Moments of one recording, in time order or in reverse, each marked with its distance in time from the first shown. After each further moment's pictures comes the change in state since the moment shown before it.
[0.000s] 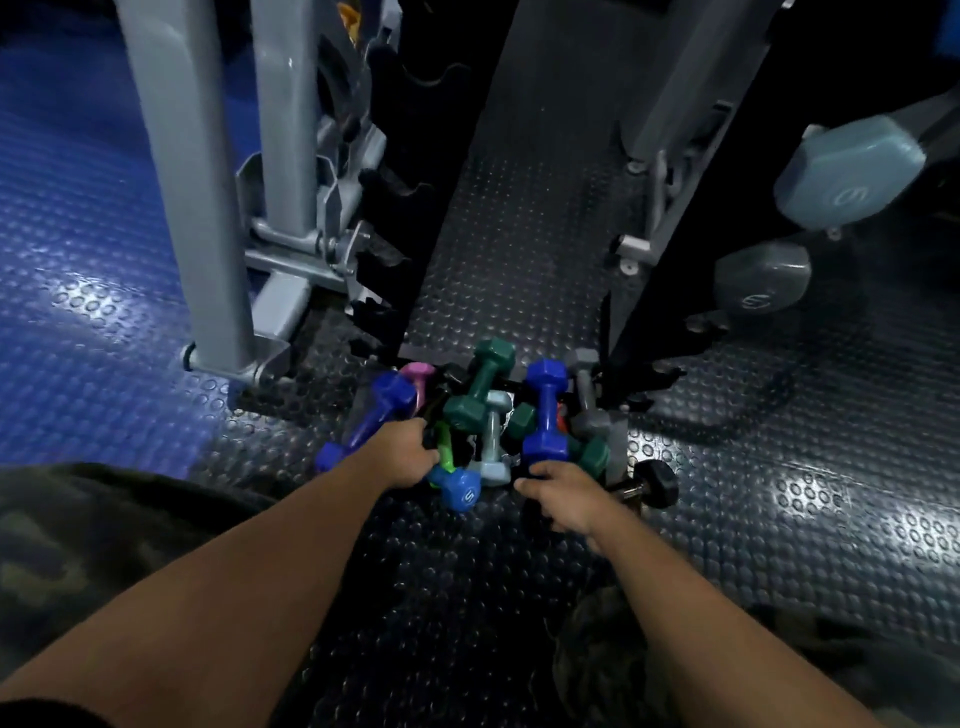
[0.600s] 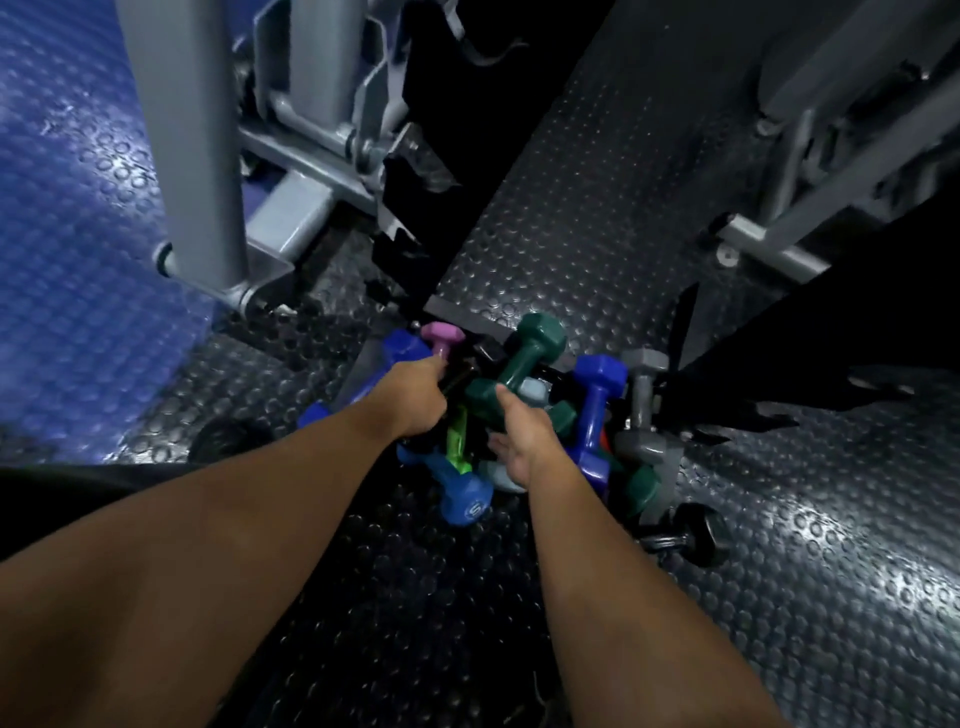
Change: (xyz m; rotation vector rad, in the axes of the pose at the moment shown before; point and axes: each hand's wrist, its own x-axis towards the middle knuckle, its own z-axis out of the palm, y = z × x) left_hand 0.121 -0.027 0.011 -0.152 0.141 -0.068; right_hand 0.201 -0.053 0.073 0.645 -0.035 0.178
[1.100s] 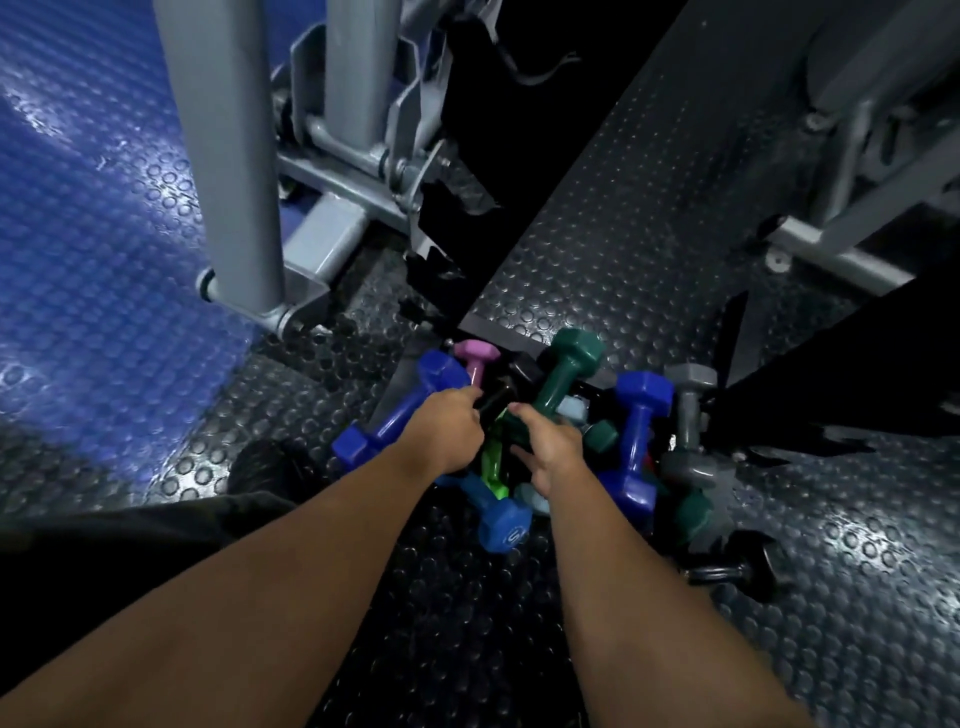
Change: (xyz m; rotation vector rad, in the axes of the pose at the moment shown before) left_hand 0.002 -0.007 0.015 -0.060 0.036 0.010; right_hand 0.031 0.003 0.018 0.155 0.123 -0.114
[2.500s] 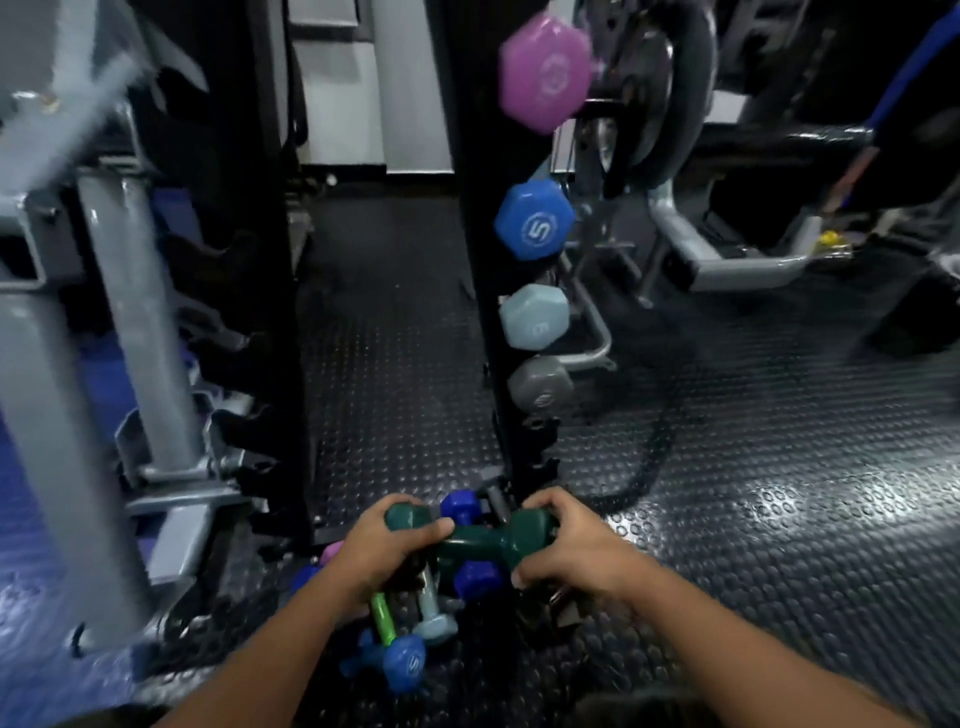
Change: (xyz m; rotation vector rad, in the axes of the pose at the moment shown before) left_hand -0.197 0.186 -0.065 -0.540 -0.212 0.199; right_hand -0.328 -0.099 -0.258 -0.505 -0.040 -0.544
